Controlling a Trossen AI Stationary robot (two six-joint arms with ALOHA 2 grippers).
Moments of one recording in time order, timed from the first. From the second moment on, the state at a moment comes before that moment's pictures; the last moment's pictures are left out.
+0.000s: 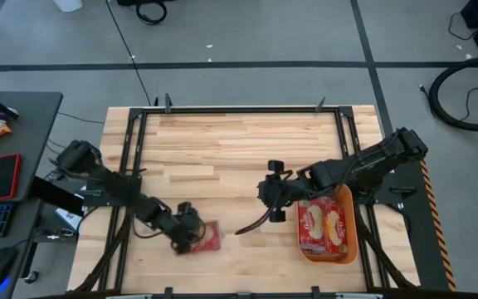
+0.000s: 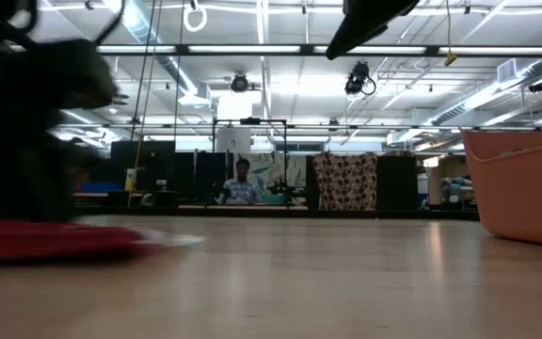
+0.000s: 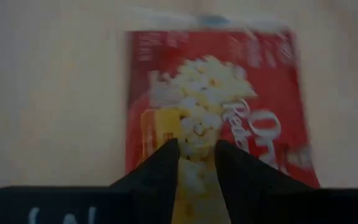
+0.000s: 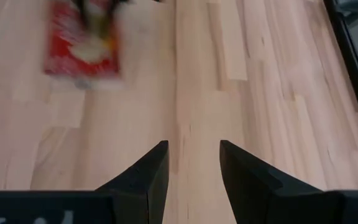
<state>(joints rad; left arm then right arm) -0.60 1.55 0.58 -0.01 -0.24 -0.68 0.32 1.53 1.28 -0.64 0.39 0.14</state>
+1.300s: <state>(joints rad) -0.37 1.76 0.65 0.18 -0.58 -0.19 0.33 1.57 1.17 -0.59 0.37 0.25</state>
